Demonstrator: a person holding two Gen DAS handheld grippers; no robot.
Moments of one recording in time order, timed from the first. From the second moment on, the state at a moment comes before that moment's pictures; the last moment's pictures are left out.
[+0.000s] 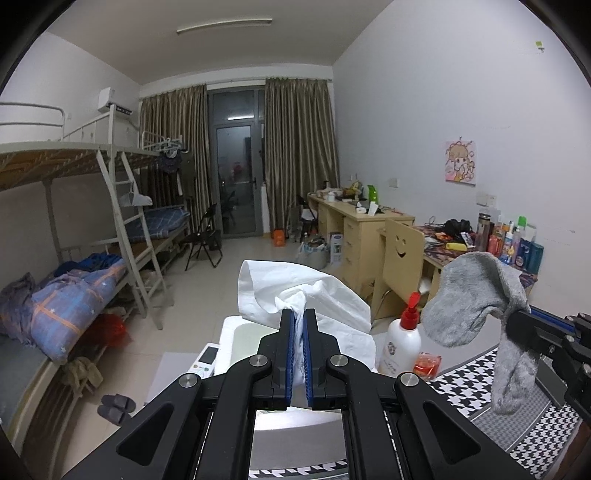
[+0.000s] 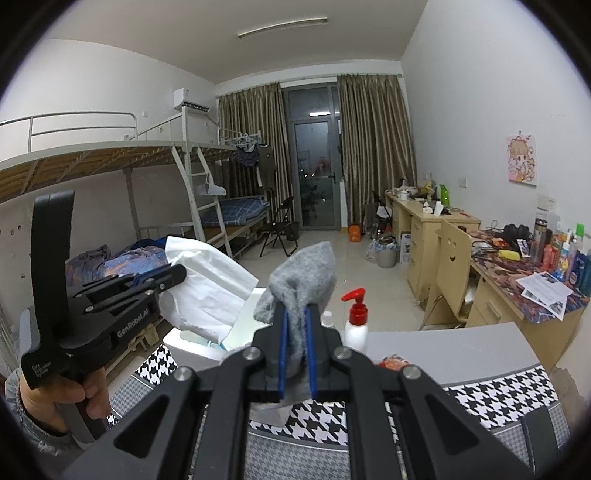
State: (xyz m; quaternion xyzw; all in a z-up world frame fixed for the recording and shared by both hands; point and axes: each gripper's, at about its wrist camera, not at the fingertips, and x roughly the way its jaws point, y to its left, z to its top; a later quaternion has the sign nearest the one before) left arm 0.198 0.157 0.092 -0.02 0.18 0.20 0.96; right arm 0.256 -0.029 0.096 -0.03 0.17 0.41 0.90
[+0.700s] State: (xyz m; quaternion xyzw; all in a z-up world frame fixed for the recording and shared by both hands) left arm 0.243 0.193 0.057 -0.04 0.24 0.21 0.95; right arm 0.270 0.001 0.087 -0.06 0.19 0.41 0.89
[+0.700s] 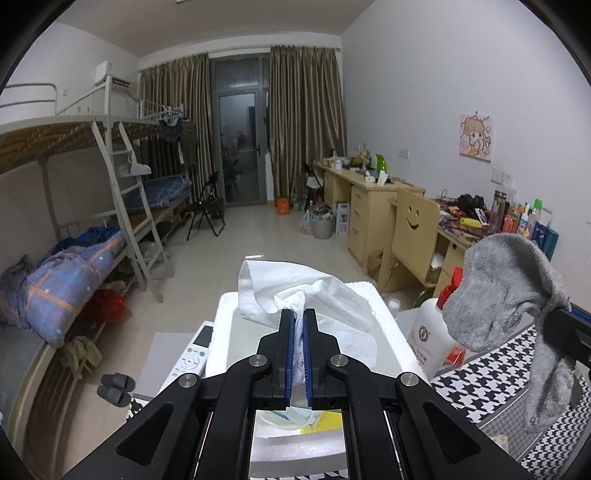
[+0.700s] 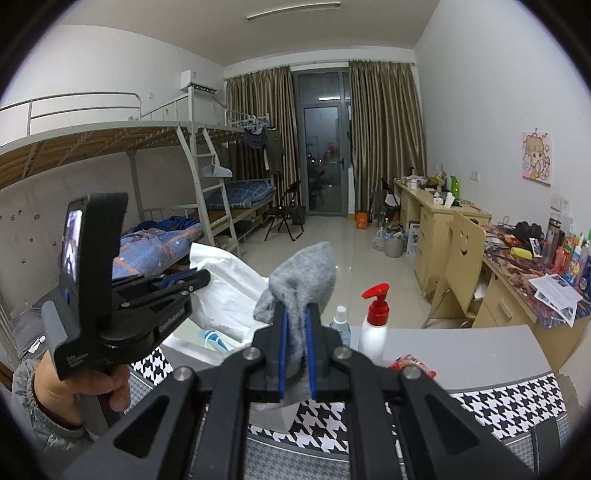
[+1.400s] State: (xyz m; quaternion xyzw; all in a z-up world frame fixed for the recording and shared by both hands) left arm 0.216 0.215 0.064 -0.04 0.22 0.24 0.94; right arm 0.273 0.028 0.091 -0.06 0.20 0.42 0.88
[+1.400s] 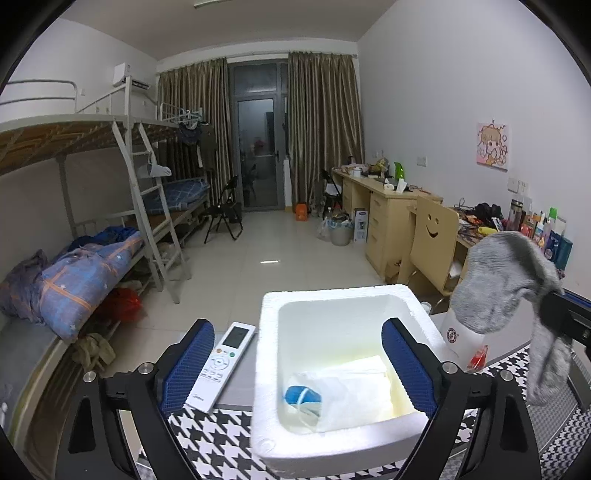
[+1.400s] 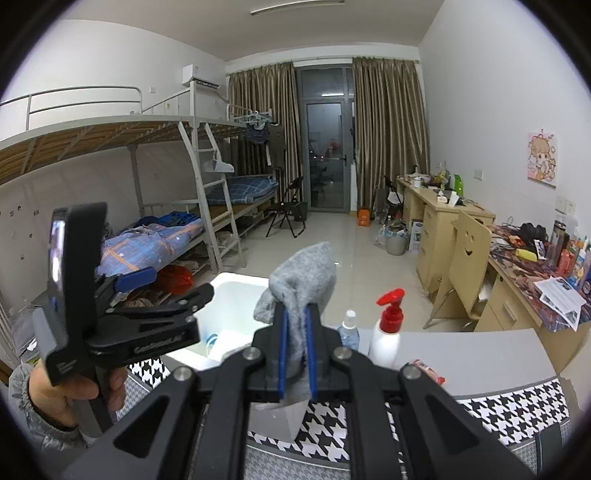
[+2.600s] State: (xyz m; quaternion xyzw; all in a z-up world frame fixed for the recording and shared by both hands) left arm 0.154 0.244 0.067 -0.05 0.20 0.28 0.94; right arm 0.289 0.105 0.069 -0.07 0.26 0.45 0.85
